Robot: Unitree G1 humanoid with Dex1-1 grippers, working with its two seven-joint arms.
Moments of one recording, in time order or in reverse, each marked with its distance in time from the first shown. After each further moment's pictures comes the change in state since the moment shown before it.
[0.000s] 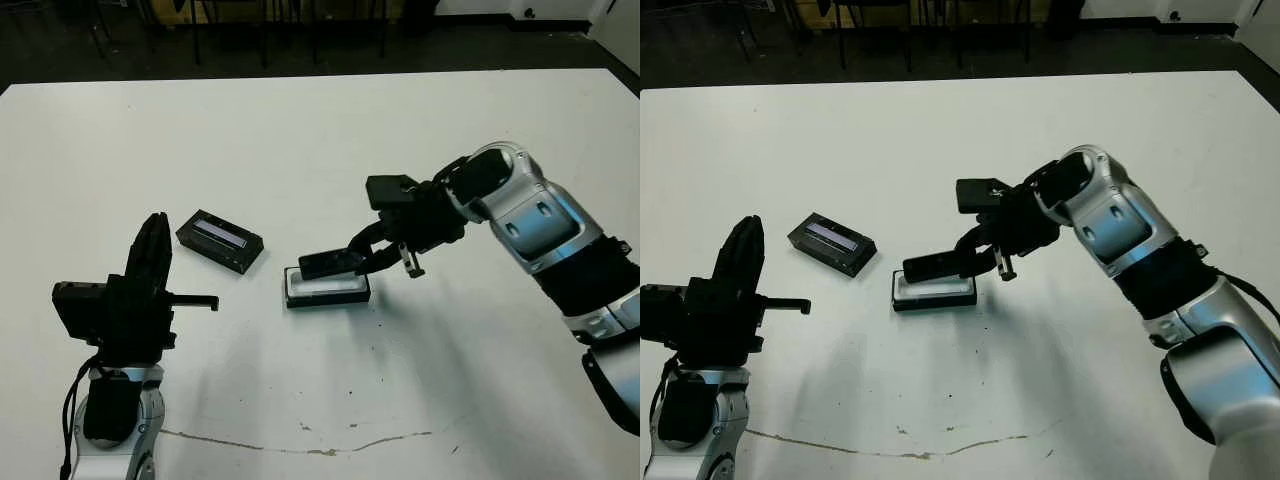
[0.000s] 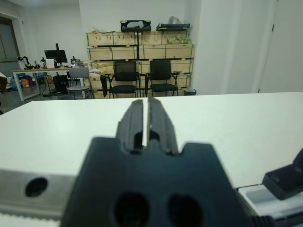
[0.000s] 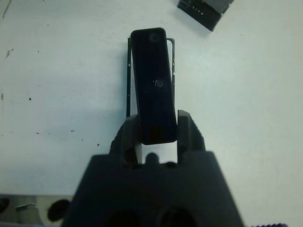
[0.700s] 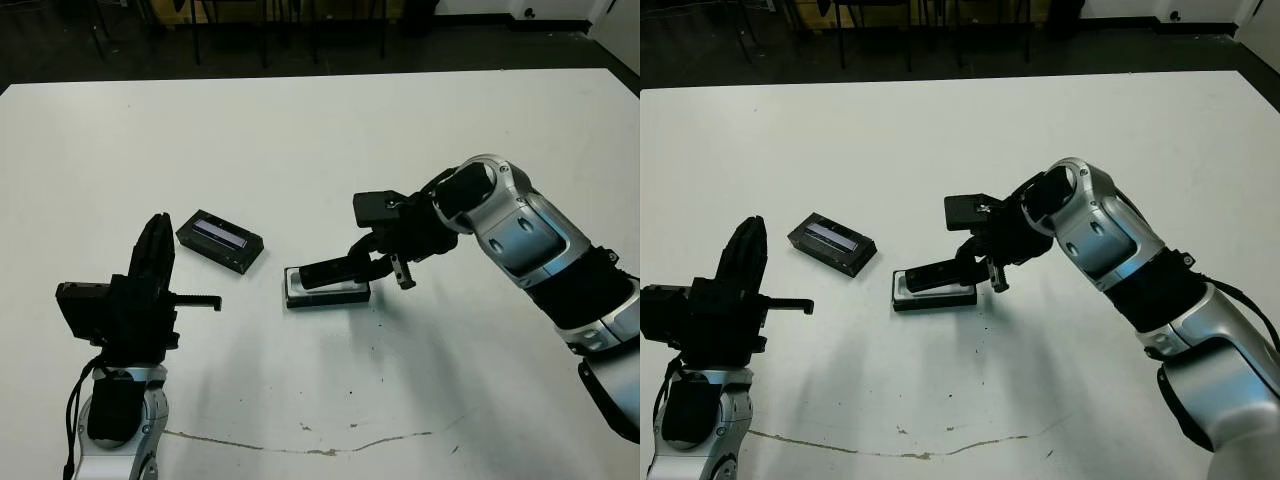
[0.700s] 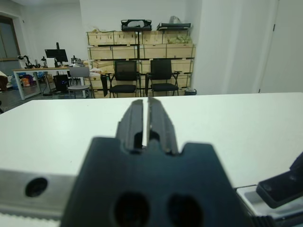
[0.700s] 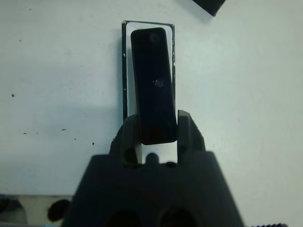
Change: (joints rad) left arm 0.002 -0.002 -0.015 -0.004 0.006 0.003 0.015; right arm 0.037 0.002 0.022 -0.083 -0.080 0.078 -0.044
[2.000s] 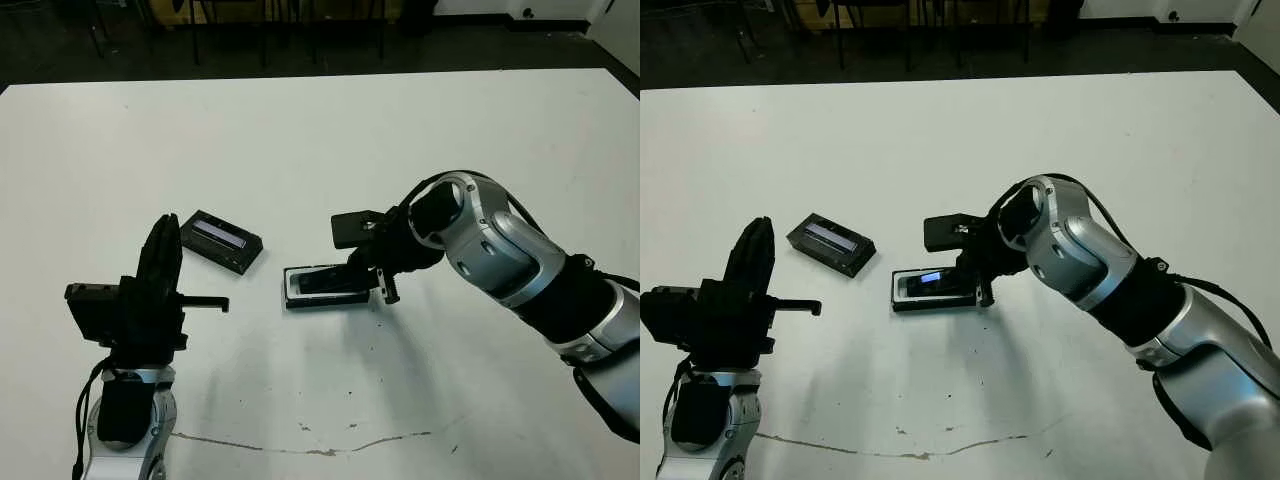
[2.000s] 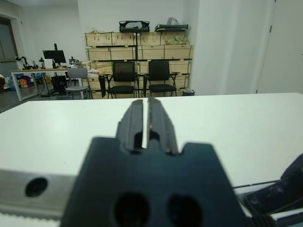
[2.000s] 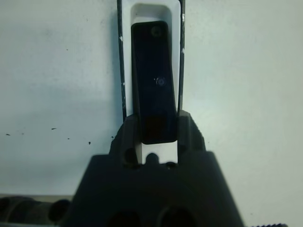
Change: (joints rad) left arm 0.007 -0.012 -0.042 0.003 0.030 -0.013 0.025; right arm -0.039 0.029 0.174 -0.129 -0.146 0.190 -0.043
